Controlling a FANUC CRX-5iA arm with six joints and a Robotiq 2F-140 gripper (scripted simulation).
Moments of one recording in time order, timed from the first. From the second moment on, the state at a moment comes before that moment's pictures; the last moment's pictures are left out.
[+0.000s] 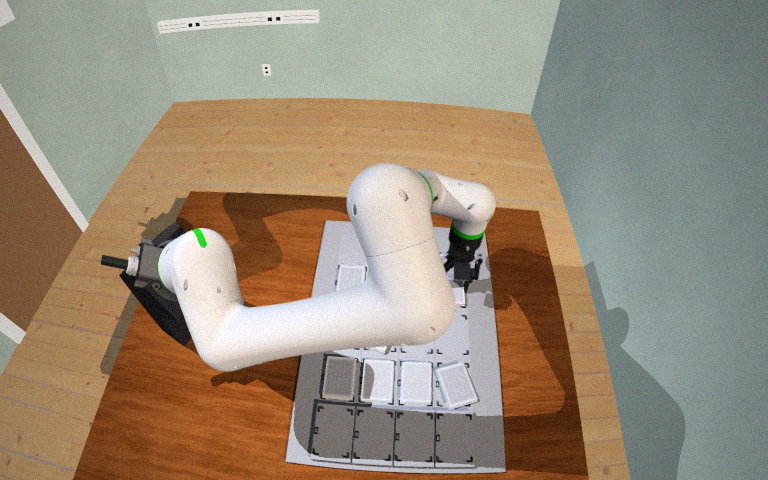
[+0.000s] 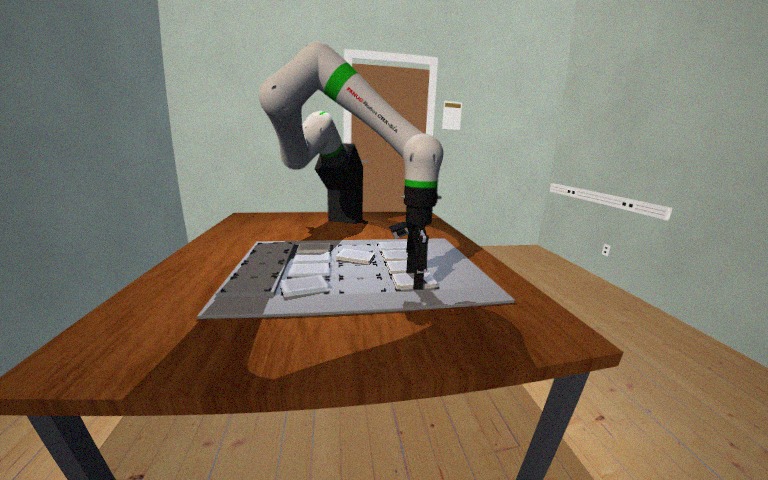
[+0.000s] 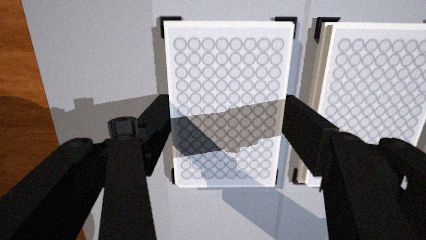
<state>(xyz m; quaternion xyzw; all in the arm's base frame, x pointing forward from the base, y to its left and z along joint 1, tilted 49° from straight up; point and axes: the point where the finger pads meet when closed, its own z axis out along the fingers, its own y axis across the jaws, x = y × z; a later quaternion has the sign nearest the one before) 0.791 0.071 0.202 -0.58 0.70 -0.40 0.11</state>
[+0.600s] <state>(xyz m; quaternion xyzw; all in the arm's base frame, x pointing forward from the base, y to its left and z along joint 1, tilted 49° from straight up) 0.791 0.070 0.202 -0.58 0.70 -0.40 0.11</state>
